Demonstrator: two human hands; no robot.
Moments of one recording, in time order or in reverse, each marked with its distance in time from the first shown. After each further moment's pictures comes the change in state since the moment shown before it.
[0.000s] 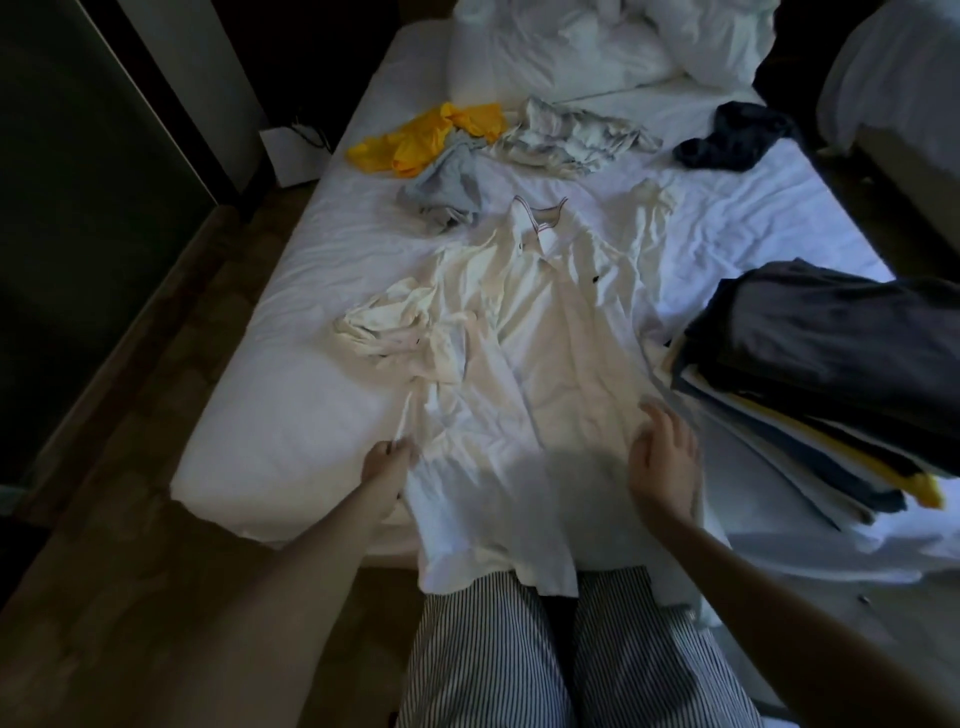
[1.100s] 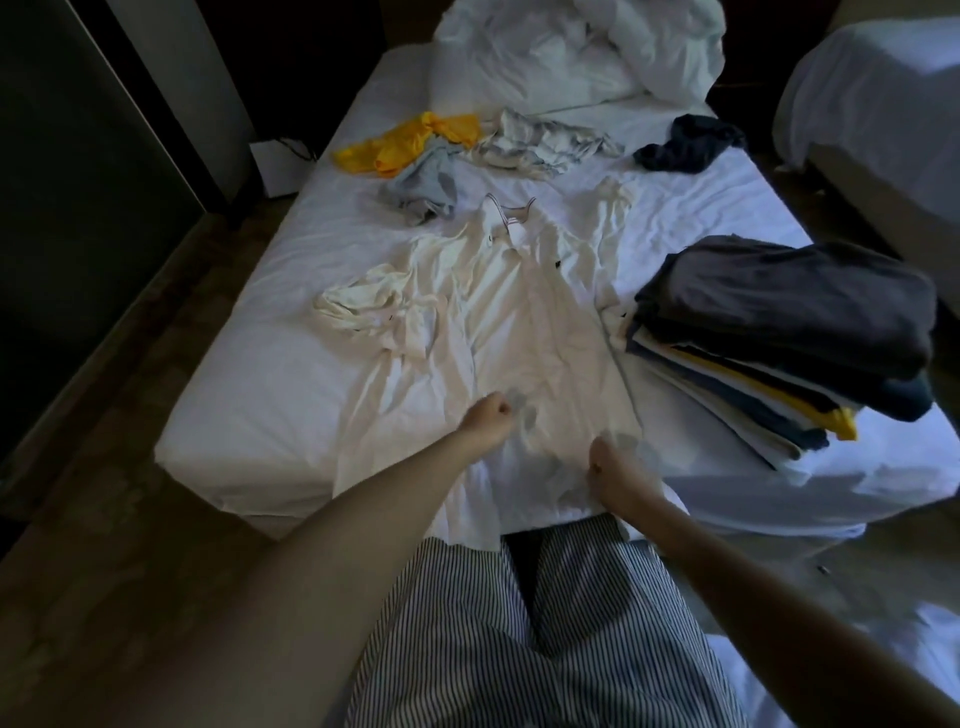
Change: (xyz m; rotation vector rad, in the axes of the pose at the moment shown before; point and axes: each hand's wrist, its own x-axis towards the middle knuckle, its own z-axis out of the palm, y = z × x) left_hand -0.108 0.027 0.092 0.354 -0.393 0.517; right_hand -0.056 0.008 -0.036 -0.336 -0.571 -0.069
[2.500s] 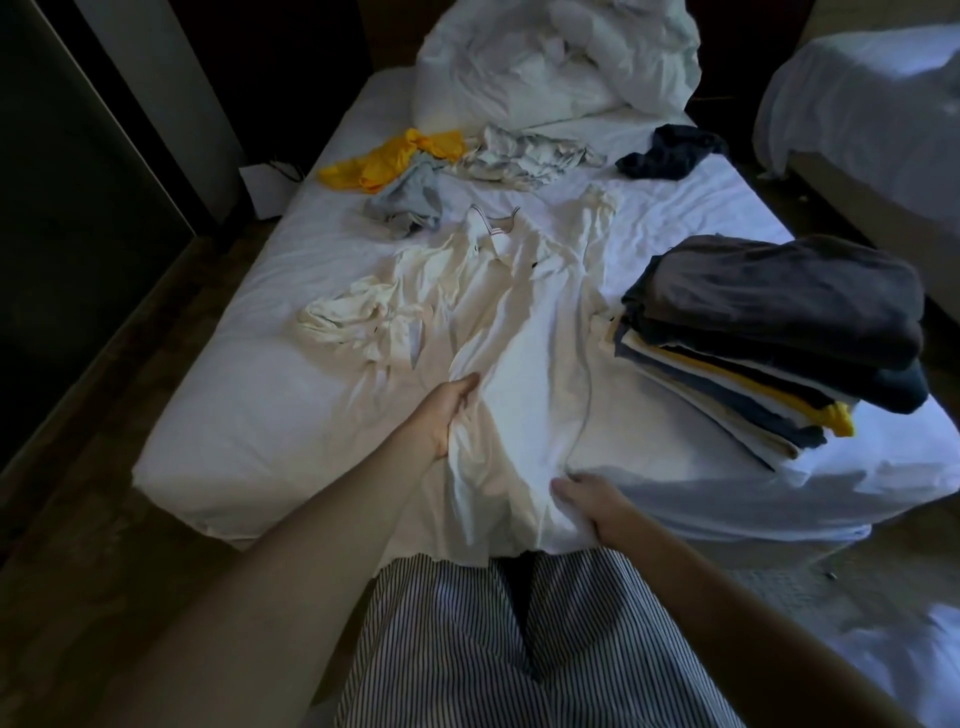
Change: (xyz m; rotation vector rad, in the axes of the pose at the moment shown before) left_hand 0.006 0.006 -0.032 -1.012 -0.154 -0.243; right_hand 0.011 -0.001 0.038 0.985 -0.263 0.383
